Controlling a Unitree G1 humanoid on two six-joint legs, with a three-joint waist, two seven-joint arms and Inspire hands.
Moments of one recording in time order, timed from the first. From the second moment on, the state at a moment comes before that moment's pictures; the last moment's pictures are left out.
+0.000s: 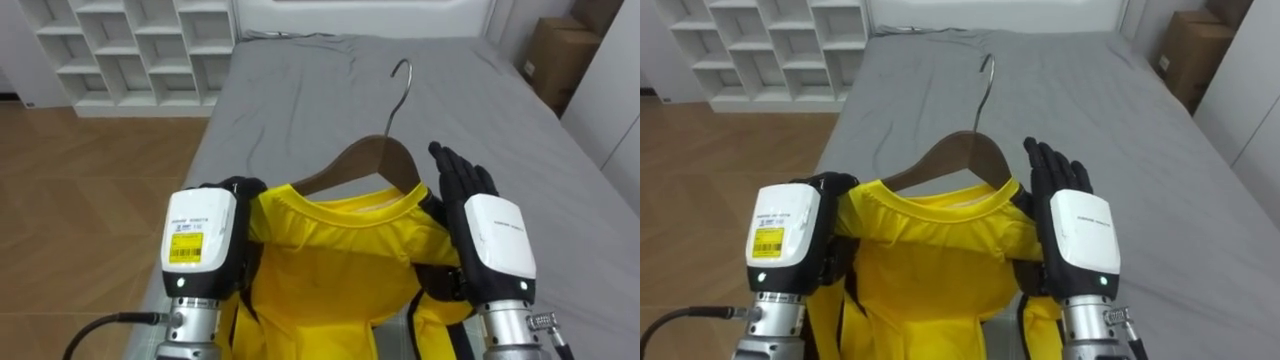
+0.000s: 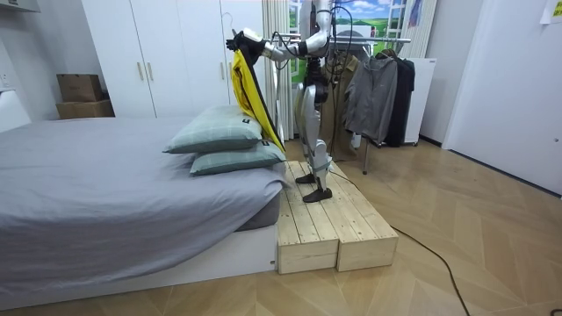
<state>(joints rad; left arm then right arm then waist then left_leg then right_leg) -0.07 0.26 -0.26 0.20 0.99 -0.05 0.68 -0.04 -0.27 0.24 0.14 -0.79 -0.08 -0.46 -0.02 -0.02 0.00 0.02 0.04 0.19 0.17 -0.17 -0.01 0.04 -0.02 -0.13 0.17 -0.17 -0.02</state>
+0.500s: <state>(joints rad) -0.07 0.24 -0.26 0.20 1.01 -0.05 0.66 -0.05 -0.27 0.24 0.14 -0.74 -0.07 -0.38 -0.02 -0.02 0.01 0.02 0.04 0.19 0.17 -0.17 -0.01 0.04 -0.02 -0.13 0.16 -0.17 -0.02</state>
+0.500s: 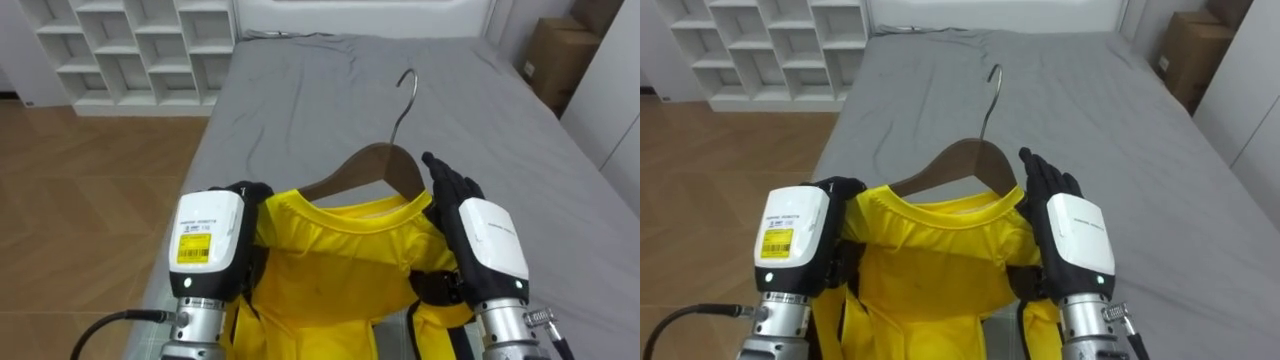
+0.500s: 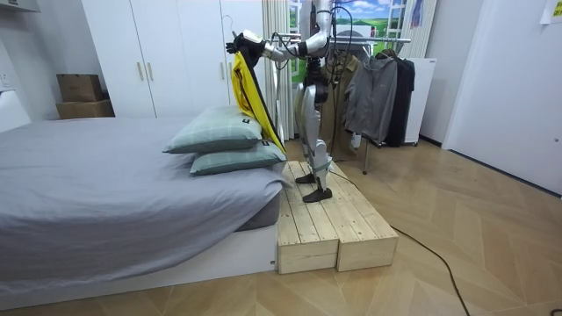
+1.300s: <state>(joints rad) -0.07 0.23 -0.25 0.18 1.04 -0.05 0.66 -0.06 -0.26 0.21 0.15 -0.75 -0.07 -0.38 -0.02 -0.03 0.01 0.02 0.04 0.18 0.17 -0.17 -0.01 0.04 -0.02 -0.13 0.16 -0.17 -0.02</state>
